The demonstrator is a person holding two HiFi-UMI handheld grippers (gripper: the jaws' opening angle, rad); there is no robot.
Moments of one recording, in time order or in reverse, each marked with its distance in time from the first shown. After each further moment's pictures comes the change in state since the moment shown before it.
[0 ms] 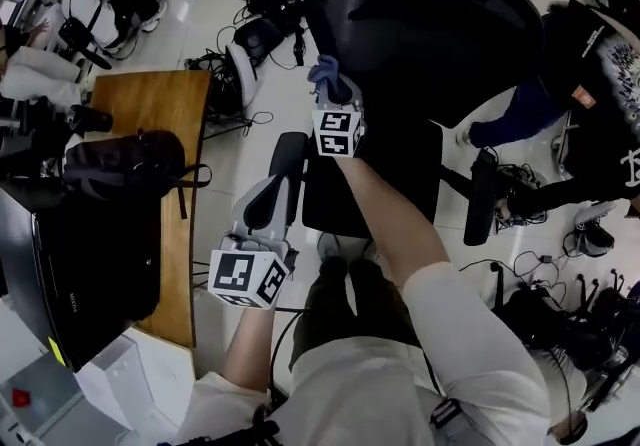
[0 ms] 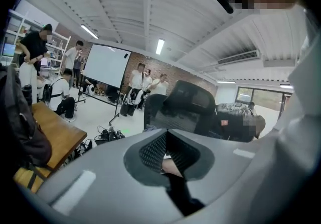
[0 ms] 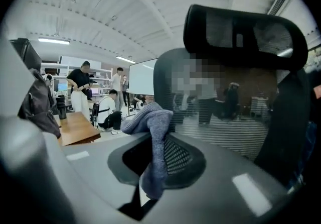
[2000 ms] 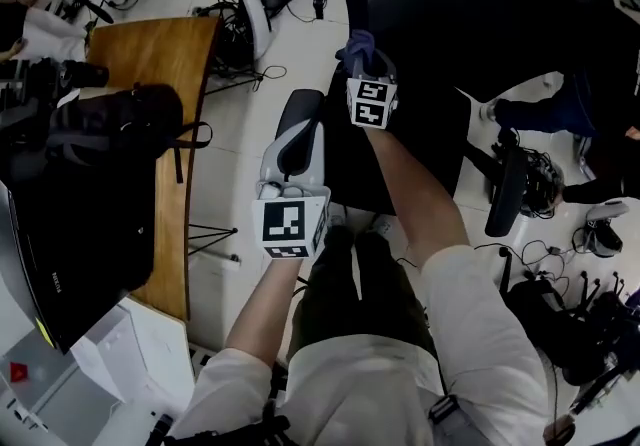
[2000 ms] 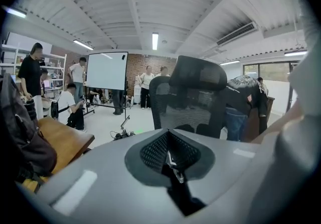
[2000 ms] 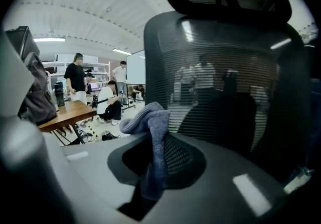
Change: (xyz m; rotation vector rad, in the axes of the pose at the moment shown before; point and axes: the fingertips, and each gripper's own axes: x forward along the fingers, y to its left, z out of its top) left arm 0.105 0.056 -0.081 0.199 0.094 0.152; right arm 0.076 -0.031 -0.109 0.059 0.125 0.032
